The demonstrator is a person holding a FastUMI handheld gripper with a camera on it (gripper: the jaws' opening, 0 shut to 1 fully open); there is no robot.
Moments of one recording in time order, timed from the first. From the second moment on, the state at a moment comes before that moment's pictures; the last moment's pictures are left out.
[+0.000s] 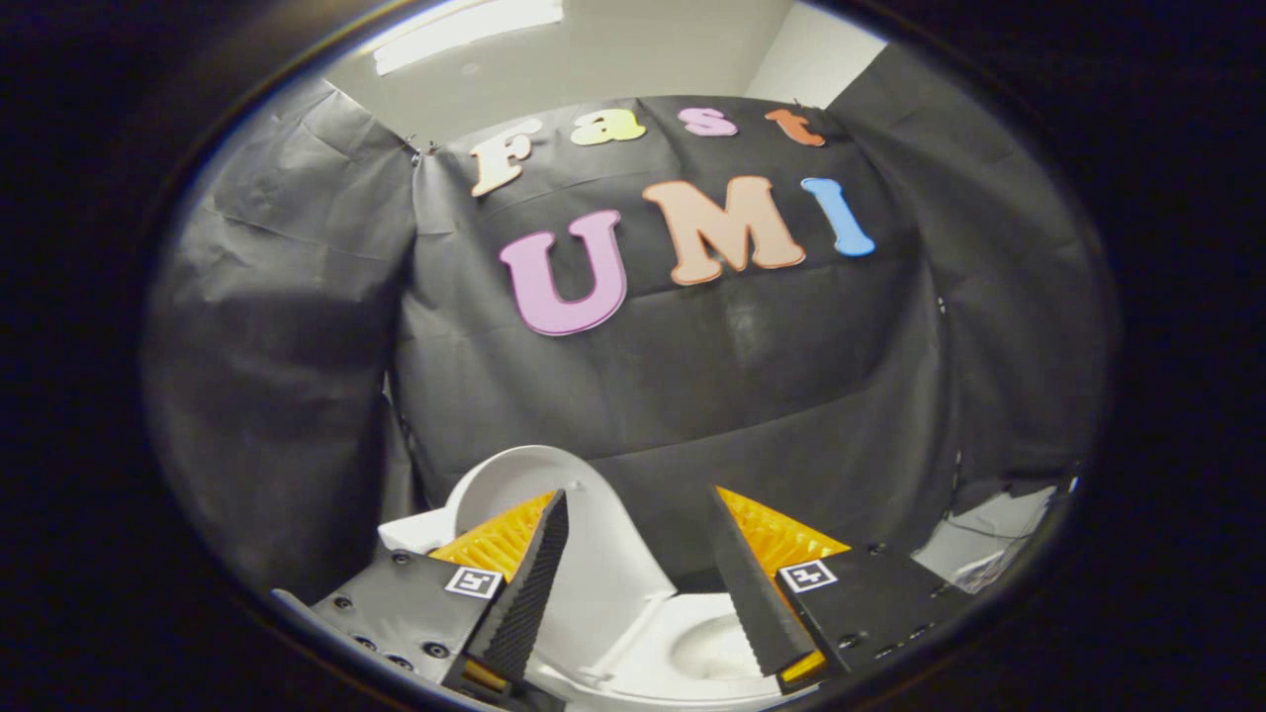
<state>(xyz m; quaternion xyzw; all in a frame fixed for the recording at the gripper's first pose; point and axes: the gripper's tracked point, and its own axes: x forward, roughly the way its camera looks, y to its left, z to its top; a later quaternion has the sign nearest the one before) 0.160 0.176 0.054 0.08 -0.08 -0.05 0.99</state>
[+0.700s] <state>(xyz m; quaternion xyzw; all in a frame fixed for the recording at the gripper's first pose) 0.086 0.020 0.043 0.00 -0.07 -0.11 0.99</state>
